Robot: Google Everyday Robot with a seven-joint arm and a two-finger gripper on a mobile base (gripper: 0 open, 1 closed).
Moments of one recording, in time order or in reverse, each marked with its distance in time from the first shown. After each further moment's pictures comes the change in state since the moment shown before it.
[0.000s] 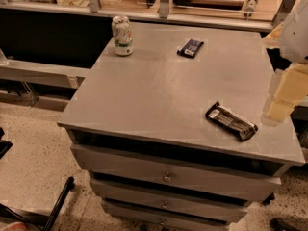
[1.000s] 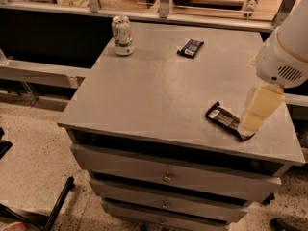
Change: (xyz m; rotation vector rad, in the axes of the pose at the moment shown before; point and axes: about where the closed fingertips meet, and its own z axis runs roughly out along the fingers) arm 0.000 -0.002 0.059 -0.041 0.004 0.103
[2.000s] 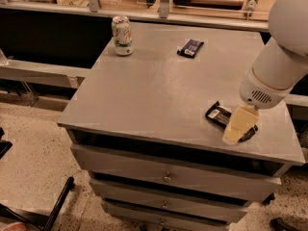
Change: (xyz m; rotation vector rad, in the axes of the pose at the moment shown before) arm 0.018 0.001 0.075 -0.048 0.074 0.169
